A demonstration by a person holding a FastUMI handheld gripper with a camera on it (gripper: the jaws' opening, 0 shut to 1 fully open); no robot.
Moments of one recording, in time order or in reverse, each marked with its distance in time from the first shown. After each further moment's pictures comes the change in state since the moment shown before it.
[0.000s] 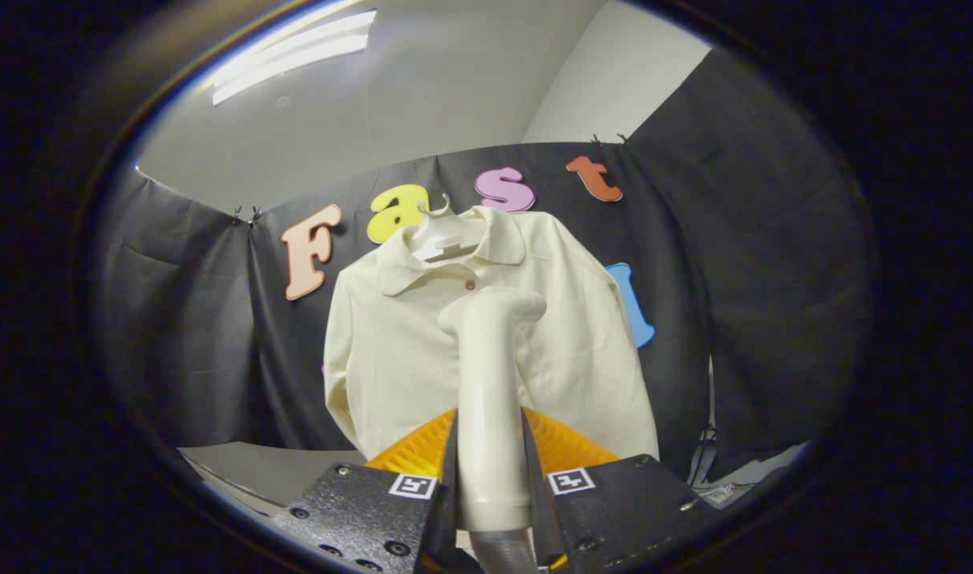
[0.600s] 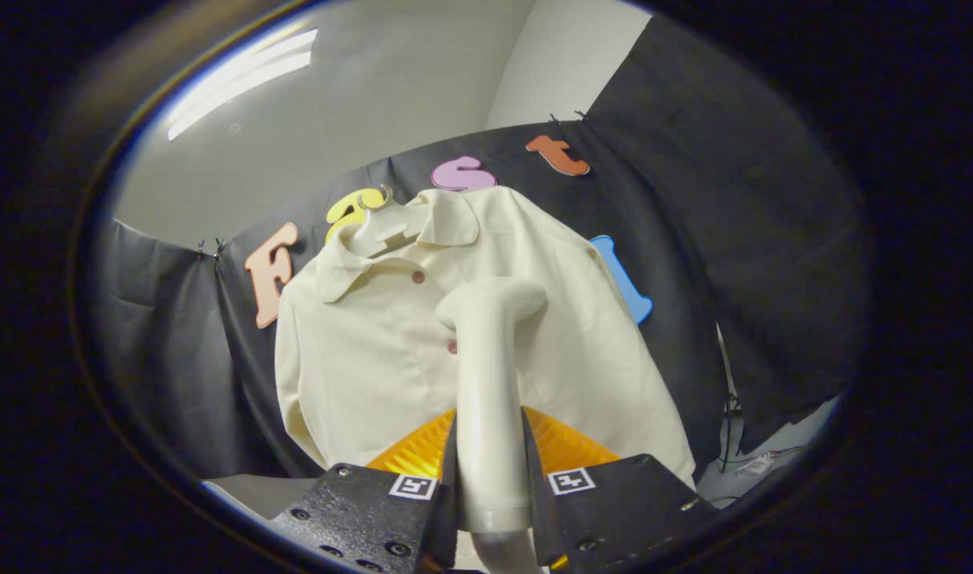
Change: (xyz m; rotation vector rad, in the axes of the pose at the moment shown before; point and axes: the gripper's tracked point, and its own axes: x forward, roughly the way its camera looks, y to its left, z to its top) arm 0.048 -0.029 -0.044 0.145 0.031 -0.040
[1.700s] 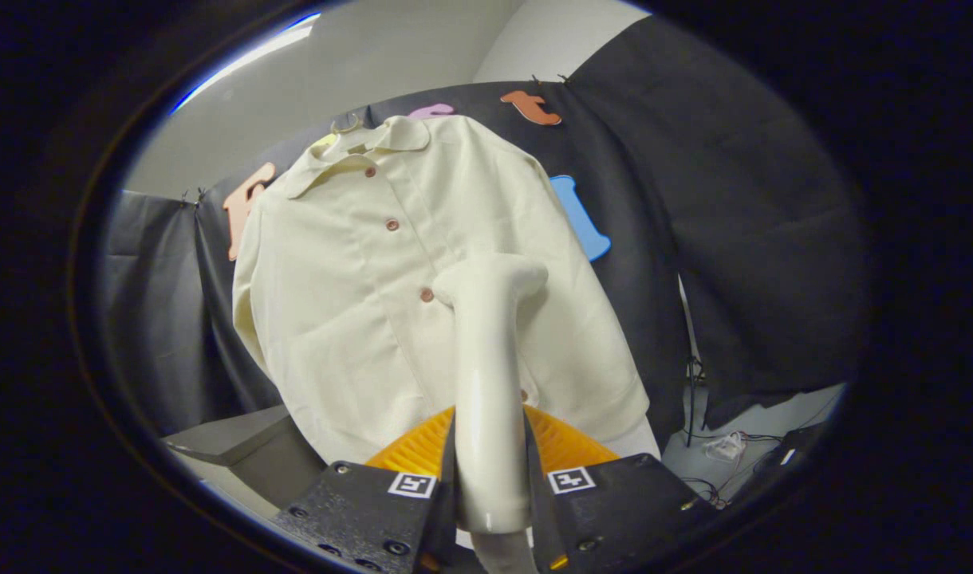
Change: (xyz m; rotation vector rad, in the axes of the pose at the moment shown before) arm -0.051 -0.068 -0.102 -0.036 0.182 -0.091
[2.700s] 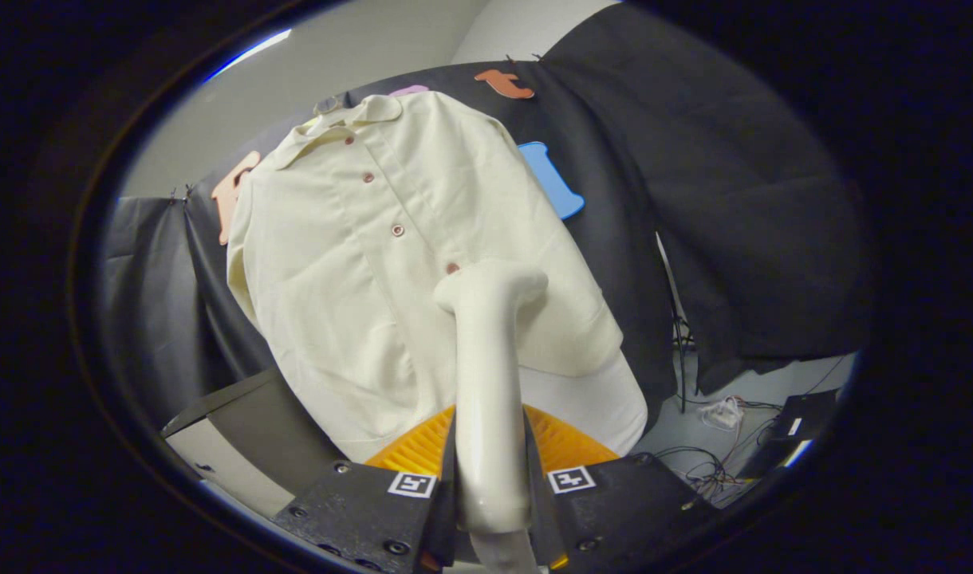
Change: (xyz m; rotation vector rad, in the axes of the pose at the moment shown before) arm -0.038 -0.027 -0.068 0.044 0.097 -0.035
